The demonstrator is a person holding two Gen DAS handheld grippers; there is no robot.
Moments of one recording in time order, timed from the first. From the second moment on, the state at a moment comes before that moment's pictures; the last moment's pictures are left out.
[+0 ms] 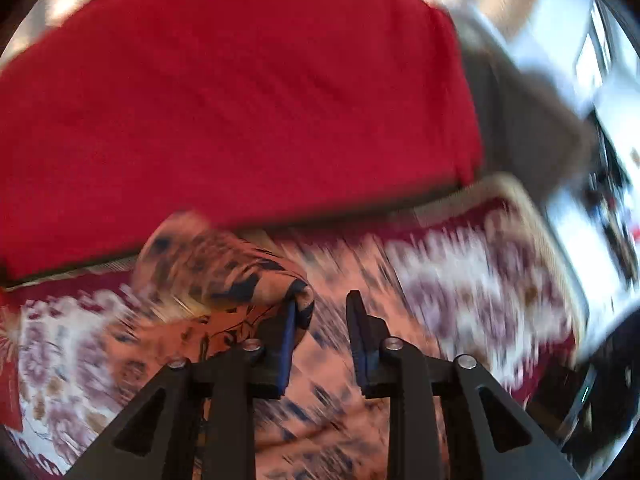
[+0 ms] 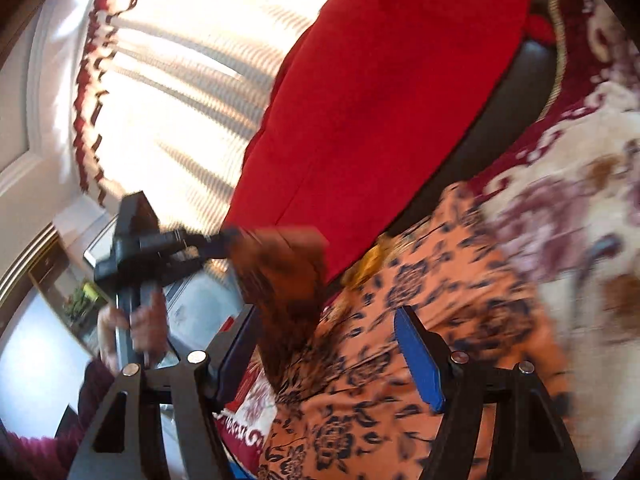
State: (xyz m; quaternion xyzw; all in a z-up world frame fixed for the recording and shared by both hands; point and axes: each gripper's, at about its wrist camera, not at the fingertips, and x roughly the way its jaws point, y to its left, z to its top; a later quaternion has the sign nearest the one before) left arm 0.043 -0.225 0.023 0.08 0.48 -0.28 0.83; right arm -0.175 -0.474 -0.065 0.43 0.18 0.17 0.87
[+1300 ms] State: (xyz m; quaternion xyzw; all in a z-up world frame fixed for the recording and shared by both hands) left arm -0.003 -0.008 -0.134 -0.07 0.42 -0.07 0.90; right arm -0.034 -0.415 -0.089 0.34 0.49 -0.10 0.79
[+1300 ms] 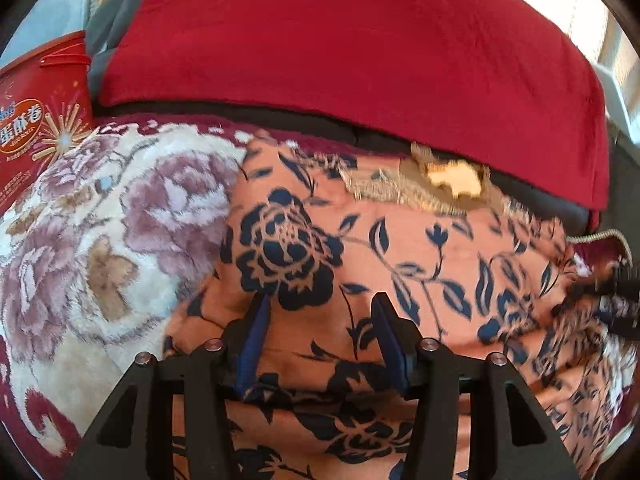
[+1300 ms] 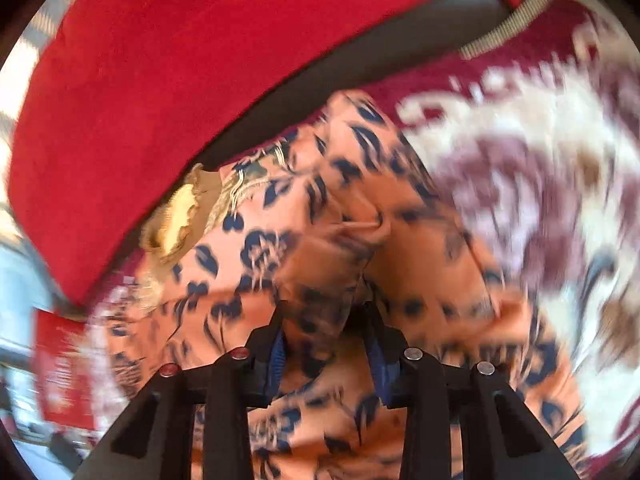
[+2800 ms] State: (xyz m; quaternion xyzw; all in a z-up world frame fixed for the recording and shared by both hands) left arm -0.006 -0.057 -0.139 -0.01 0.40 -0.10 0.91; right arm -0.013 -0.455 -0.071 0.31 0.38 -0.04 0.87
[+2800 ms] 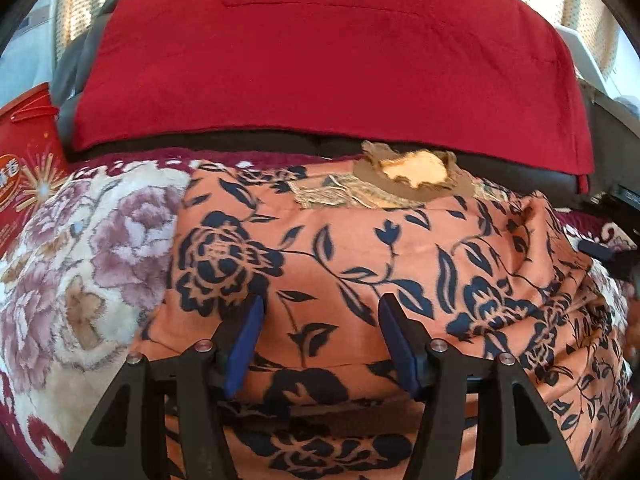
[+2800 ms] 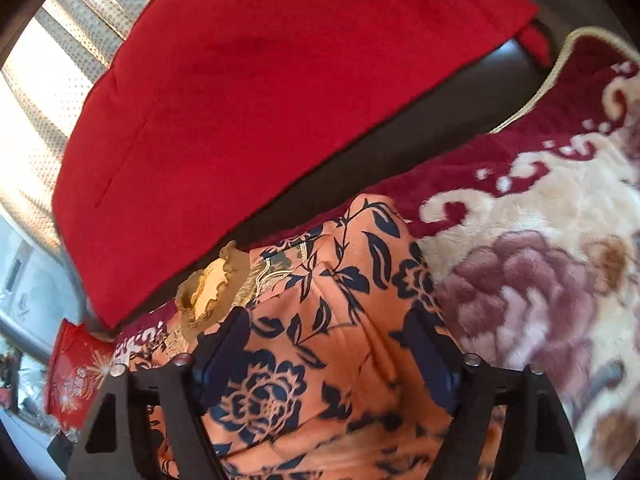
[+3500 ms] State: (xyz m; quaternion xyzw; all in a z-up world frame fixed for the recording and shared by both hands) left arm -0.006 -0.046 -0.142 -0.02 0.41 -0.07 0.91; right arm -0.042 -0.451 -0.096 0.26 0.45 -0.04 0.85
